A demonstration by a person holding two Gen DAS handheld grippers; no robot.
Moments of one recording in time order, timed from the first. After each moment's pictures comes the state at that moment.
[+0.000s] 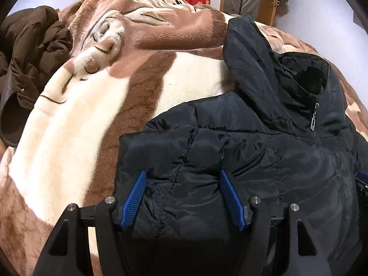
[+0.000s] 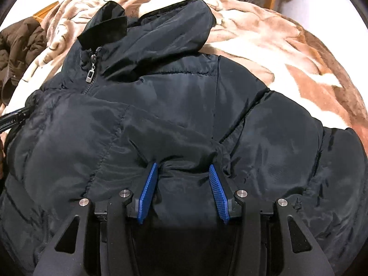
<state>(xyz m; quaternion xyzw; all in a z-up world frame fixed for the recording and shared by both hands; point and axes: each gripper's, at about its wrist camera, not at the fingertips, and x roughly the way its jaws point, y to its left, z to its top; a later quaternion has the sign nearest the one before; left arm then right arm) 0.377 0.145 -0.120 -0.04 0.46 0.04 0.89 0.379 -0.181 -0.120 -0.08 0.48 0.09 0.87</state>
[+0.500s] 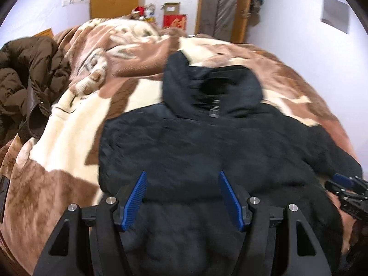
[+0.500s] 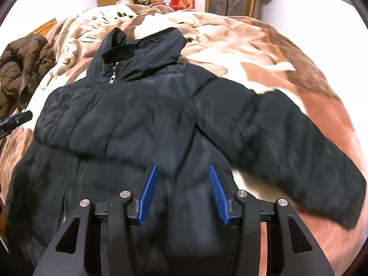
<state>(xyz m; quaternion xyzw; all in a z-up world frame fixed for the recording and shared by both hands) 0.228 0.054 -0.010 -0.03 0.41 -0.02 0.91 0.228 -0.238 -0.044 -0.03 0.45 0.06 0.89</state>
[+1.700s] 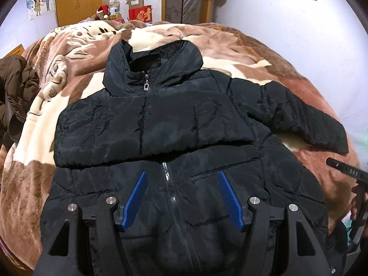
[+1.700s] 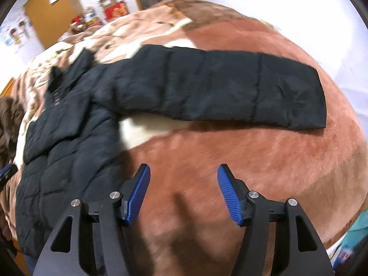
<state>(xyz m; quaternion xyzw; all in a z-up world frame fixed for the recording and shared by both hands) 0.193 -0.056 -0.026 0.02 0.44 -0.09 0.89 0.167 -0.430 -0.079 0.15 0.48 -0.07 0.86</state>
